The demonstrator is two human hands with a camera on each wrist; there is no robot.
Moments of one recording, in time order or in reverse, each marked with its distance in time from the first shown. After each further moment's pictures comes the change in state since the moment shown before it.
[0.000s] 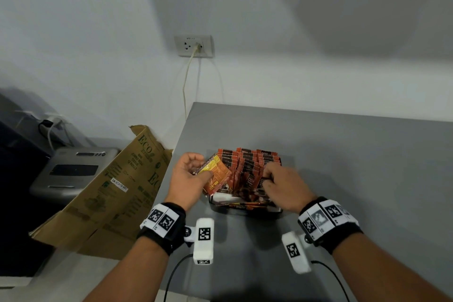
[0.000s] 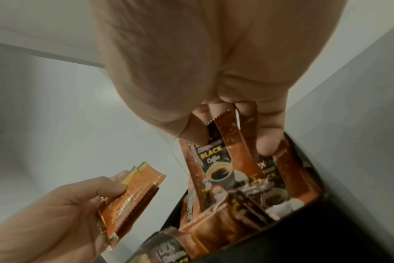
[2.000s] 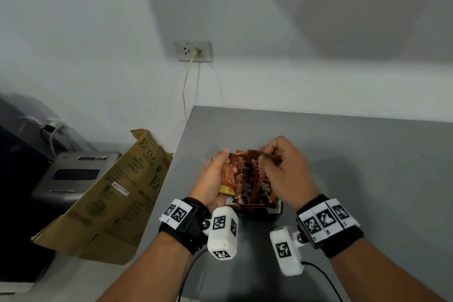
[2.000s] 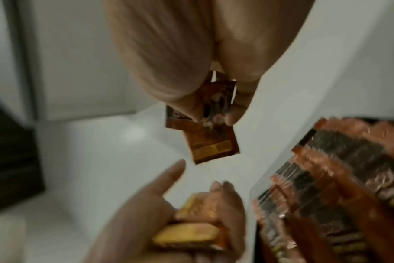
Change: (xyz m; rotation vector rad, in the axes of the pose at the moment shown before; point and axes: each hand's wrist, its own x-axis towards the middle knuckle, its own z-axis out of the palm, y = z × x) left_hand -0.010 0.032 0.053 -0.506 -0.201 -0.467; right_hand -0.014 -0.041 -0.025 0.480 0.410 -0.144
